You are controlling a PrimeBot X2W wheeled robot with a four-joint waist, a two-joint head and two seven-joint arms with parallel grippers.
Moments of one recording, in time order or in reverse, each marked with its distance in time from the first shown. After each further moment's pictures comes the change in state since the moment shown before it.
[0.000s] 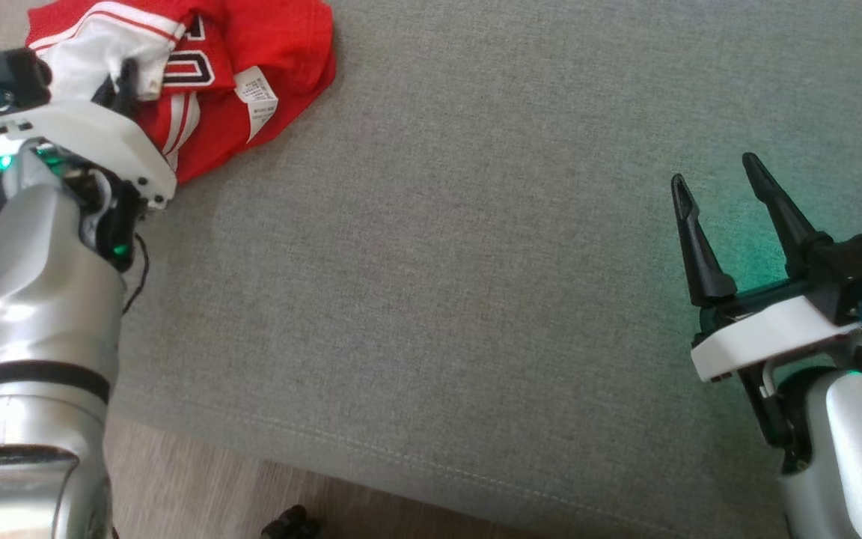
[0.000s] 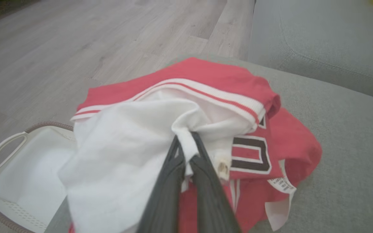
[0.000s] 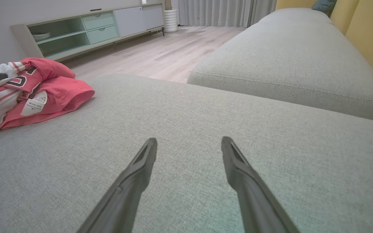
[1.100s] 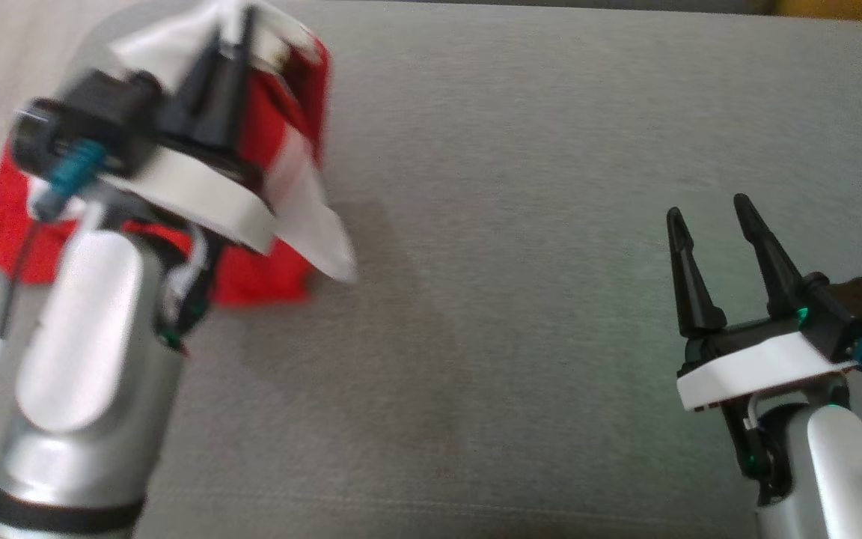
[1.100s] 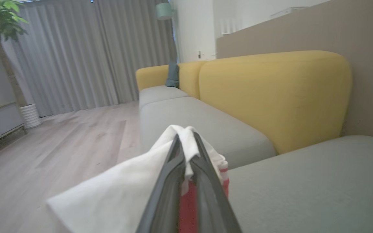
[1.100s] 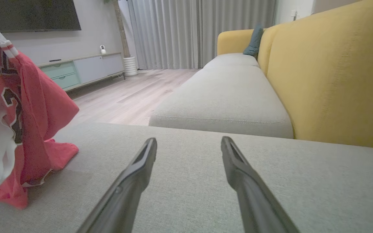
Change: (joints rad) left arm 0.349 0.058 -0.228 -0.950 0.080 0.080 0.062; right arm 0.065 0.076 -0.030 0.046 0.052 0.000 -0.082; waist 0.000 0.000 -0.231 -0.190
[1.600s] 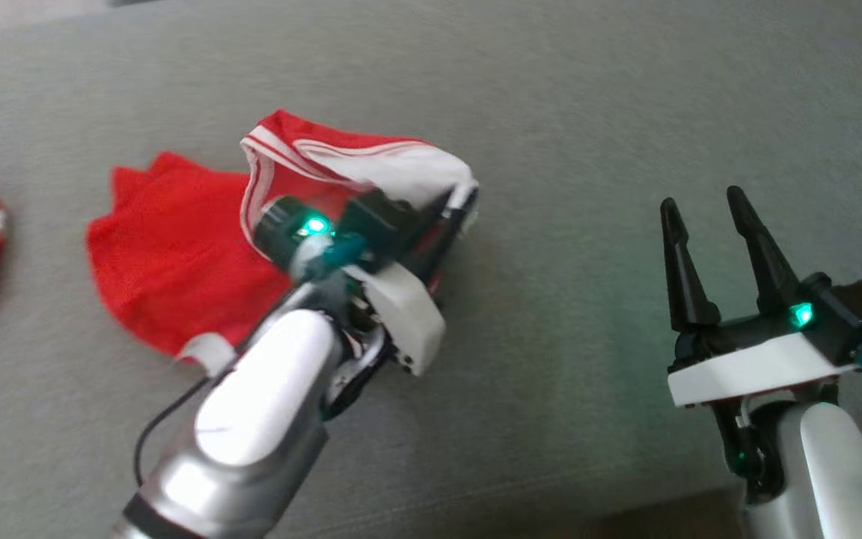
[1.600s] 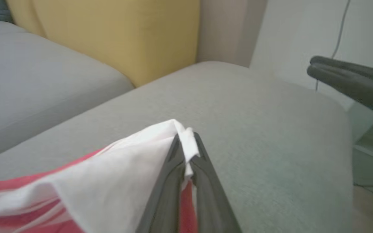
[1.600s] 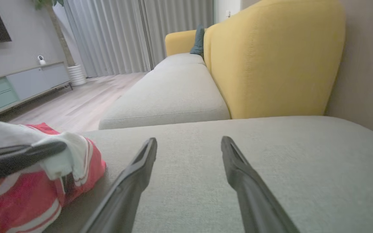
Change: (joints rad) left arm 0.047 -0.133 -0.327 0.133 0.001 -0.059 0.075; right arm -0.006 0.017 0.021 -0.008 0.053 0.000 -0.040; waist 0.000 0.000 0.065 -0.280
